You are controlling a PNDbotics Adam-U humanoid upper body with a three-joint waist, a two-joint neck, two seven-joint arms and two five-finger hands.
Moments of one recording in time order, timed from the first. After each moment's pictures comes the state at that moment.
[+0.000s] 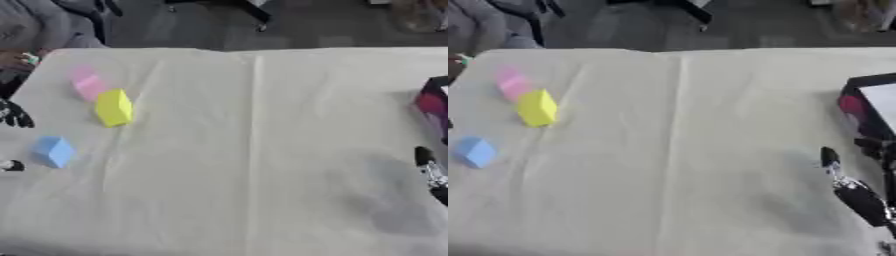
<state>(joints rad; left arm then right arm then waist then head) -0.26 0.92 -0.02 -1.25 -0.77 -0.25 -0.61 0.00 -0.27 0.00 -1.82 0.35 -0.13 -0.21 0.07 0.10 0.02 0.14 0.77</state>
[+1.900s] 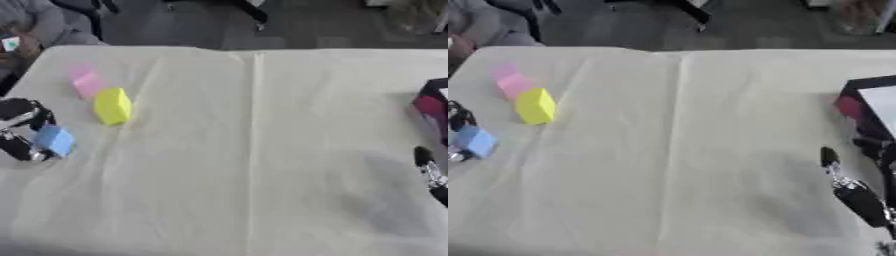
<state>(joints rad) -0.35 0.81 0.00 -1.18 -0.78 -0.23 -0.28 0.00 -0.26 0.01 -1.82 0.34 -0.13 -0.21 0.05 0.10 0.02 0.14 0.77</state>
